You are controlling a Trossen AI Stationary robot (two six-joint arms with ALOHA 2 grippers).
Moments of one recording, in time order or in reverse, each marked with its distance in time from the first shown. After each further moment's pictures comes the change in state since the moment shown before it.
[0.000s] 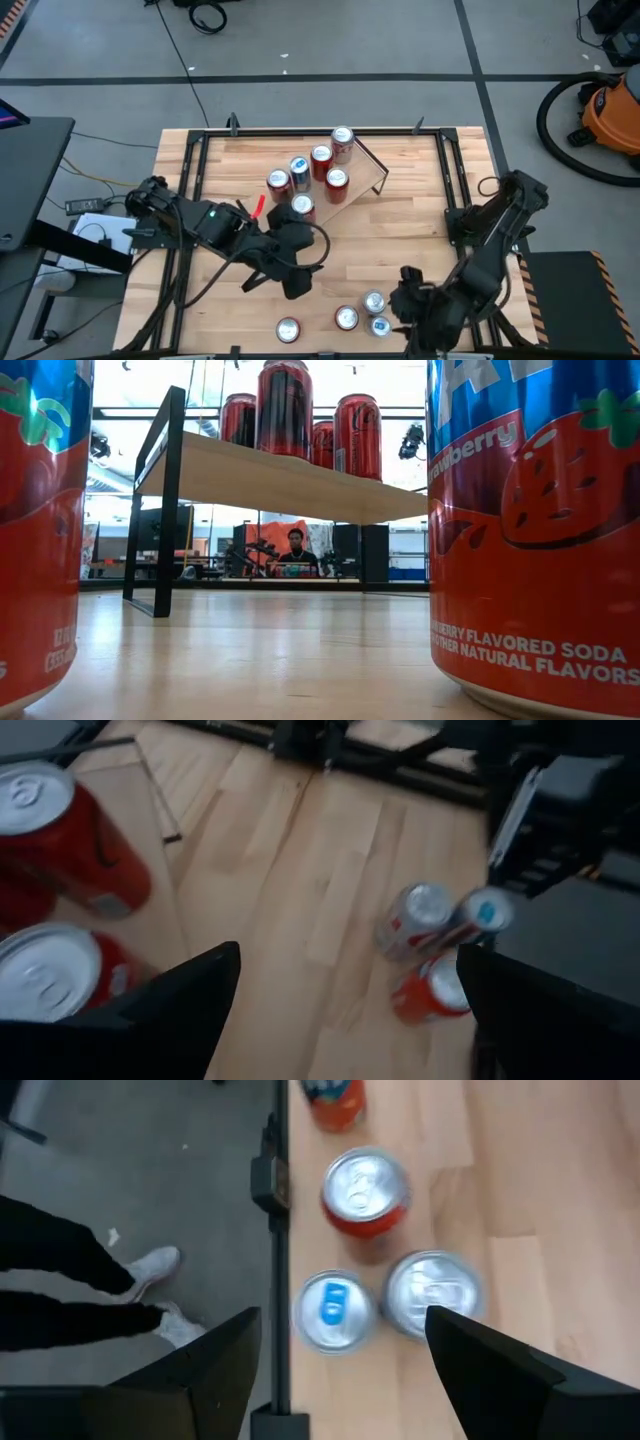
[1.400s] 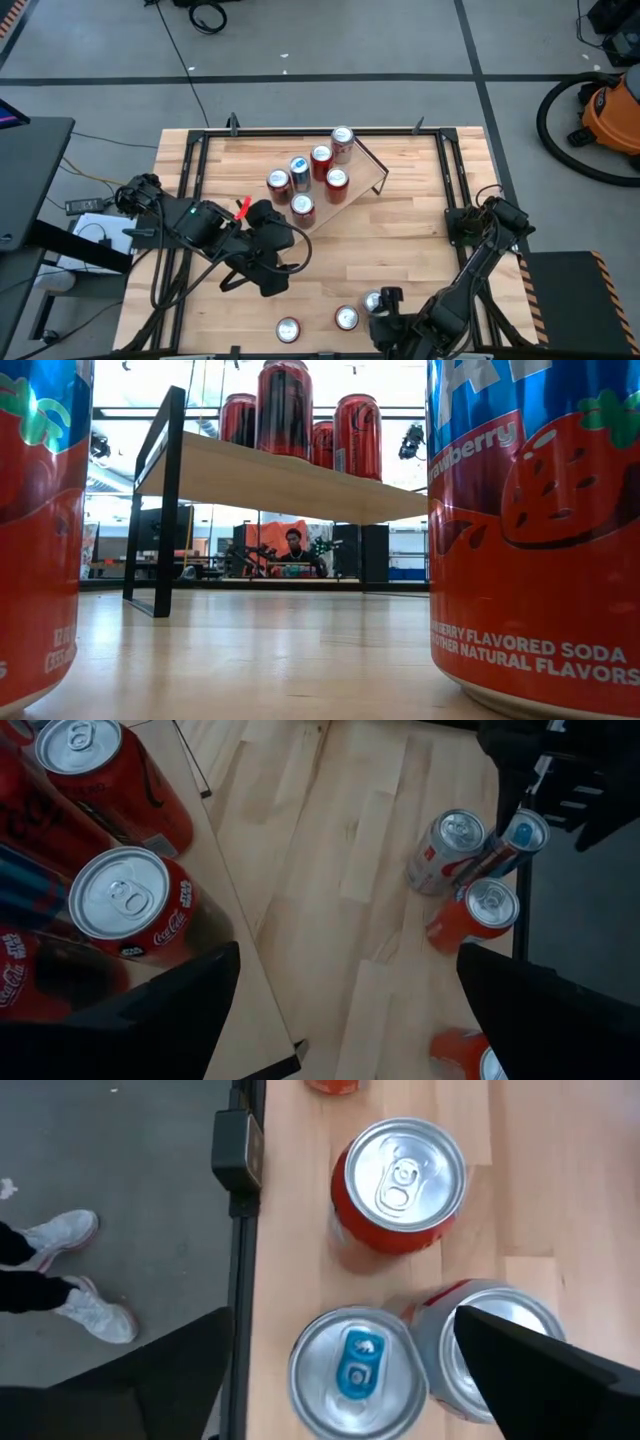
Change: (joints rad) left arm -0.050 -0.055 0.000 -0.211 0.001 -0.010; right arm 0.008 0.278 0.118 -0.006 0.057 -0.091
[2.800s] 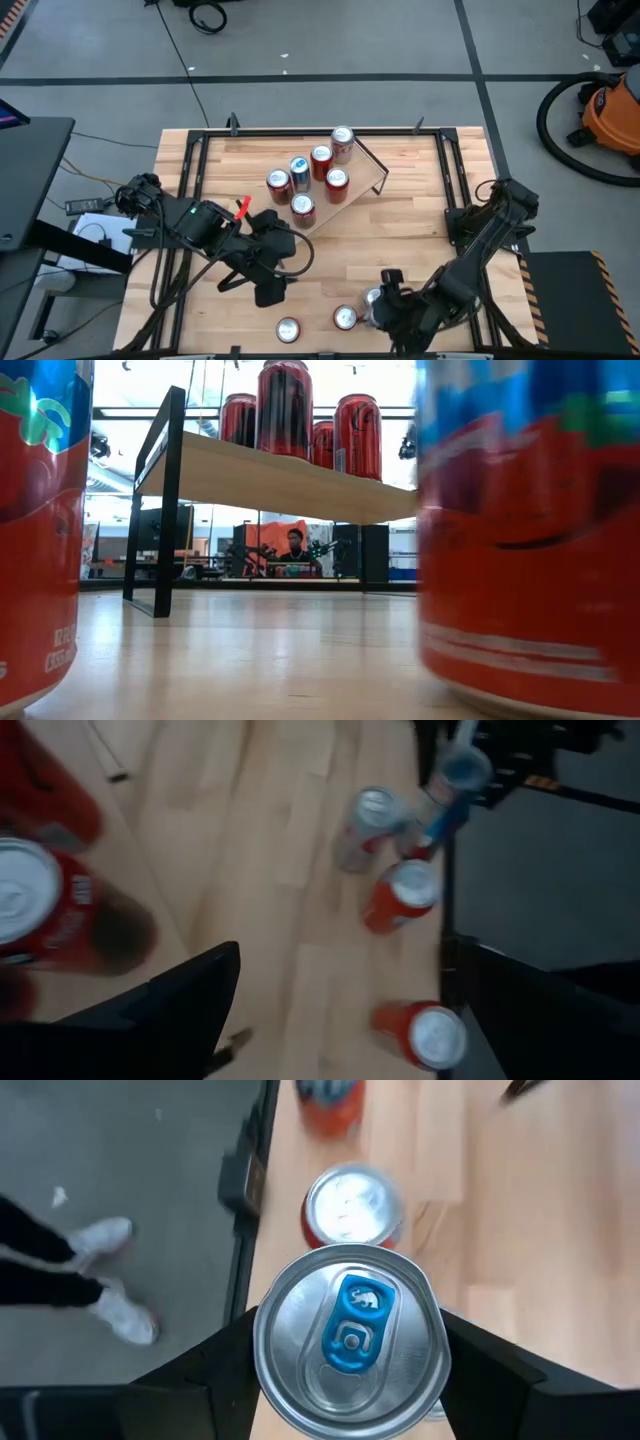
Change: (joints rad) left arm 0.003 0.000 0.000 0.063 0.163 0.027; right arm -0.075 -0.187 -0.100 0.050 -0.050 -0.142
